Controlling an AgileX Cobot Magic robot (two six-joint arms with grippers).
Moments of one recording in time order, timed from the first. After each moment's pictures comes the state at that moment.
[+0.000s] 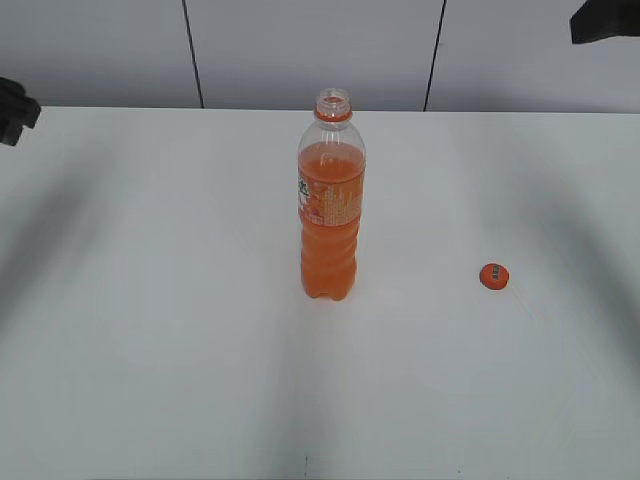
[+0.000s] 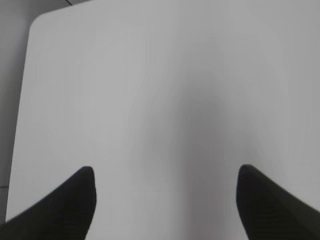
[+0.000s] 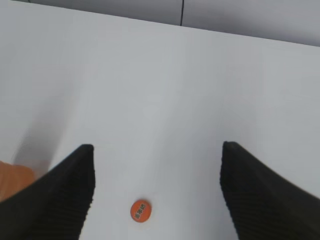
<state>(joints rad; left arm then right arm) -0.13 1.60 -1.18 0.52 0.70 -0.29 0.13 1.43 -1.23 0.16 0.65 -0.20</state>
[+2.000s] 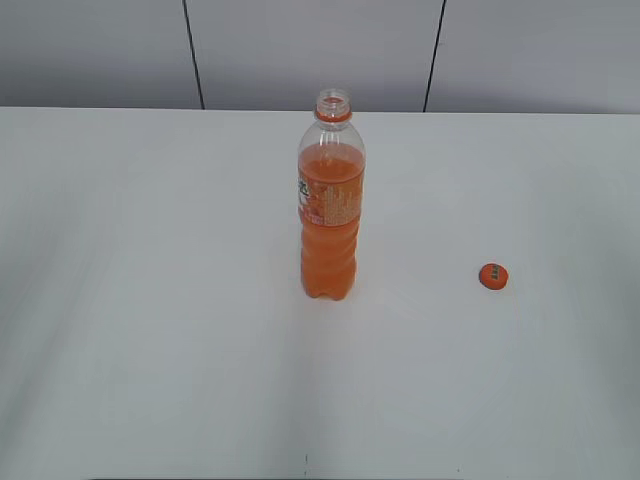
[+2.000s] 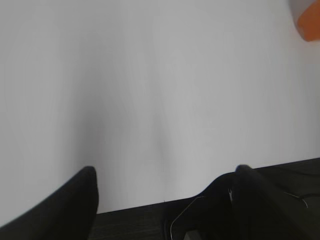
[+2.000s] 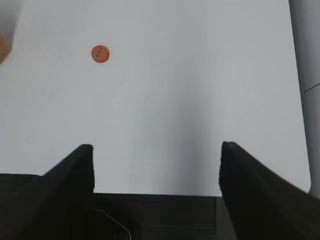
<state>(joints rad) -0.13 0.72 -0.81 0.01 1.16 -0.01 0.13 0.72 -0.96 -0.04 1.22 -0.01</state>
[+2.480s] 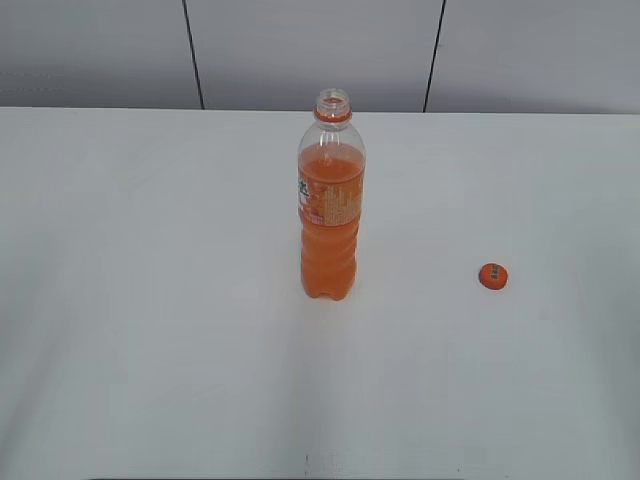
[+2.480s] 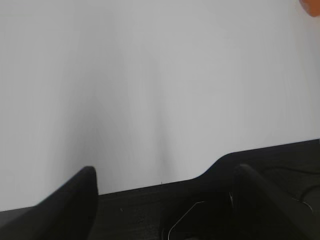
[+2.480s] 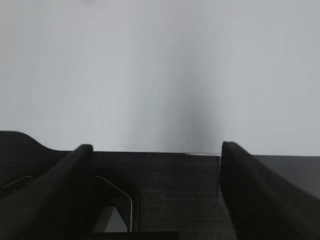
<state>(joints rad) -0.13 0.46 -0.56 0.00 1.09 -0.01 0.13 0.57 -0.68 -0.05 1.20 0.02</state>
